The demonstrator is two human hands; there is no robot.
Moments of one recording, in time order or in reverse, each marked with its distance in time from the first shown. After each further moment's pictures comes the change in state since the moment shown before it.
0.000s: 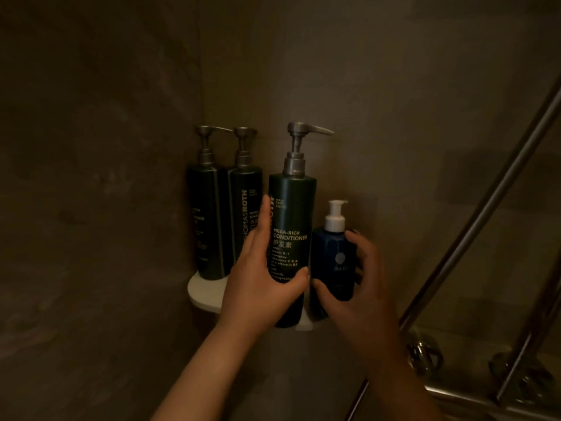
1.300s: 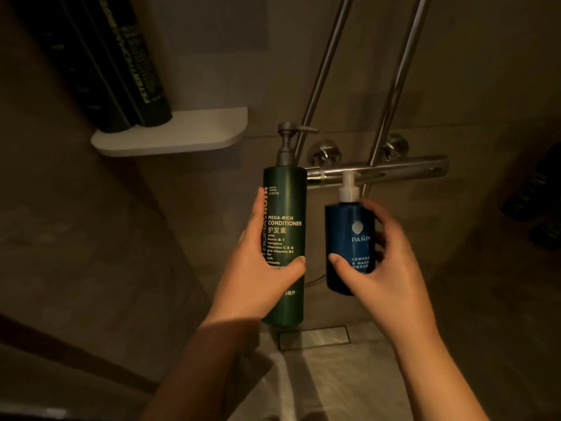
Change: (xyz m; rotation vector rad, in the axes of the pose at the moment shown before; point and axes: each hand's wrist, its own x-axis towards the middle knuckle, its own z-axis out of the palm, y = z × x) left_hand -0.212 0.038 0.036 -0.239 -0.490 -0.385; right_hand -0.238 -0.068 -0.104 -0.254 0.089 0.508
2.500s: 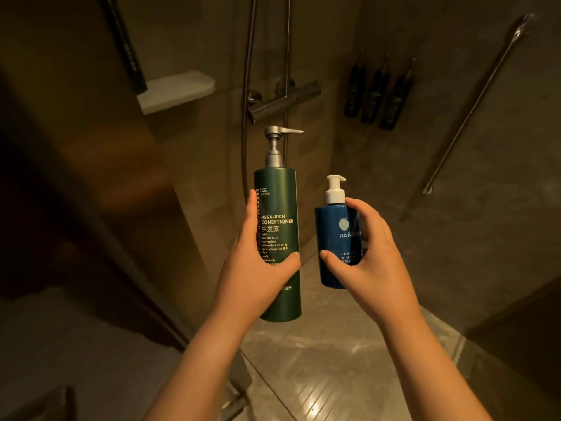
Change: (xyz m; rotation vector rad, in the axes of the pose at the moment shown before) left_hand -0.160 -0.070 -0.217 -0.143 -0.608 0.157; right_hand -0.270 -0.195 0.181 -0.331 0.484 0.329
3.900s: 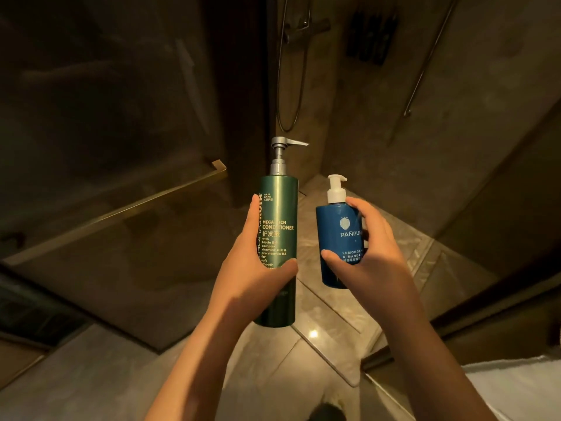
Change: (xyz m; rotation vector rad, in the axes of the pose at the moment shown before) left_hand -0.514 0.011 -0.156 0.037 -0.106 -0.131; right_hand -0.505 -0.190 0.008 -0.081 -0.016 0.056
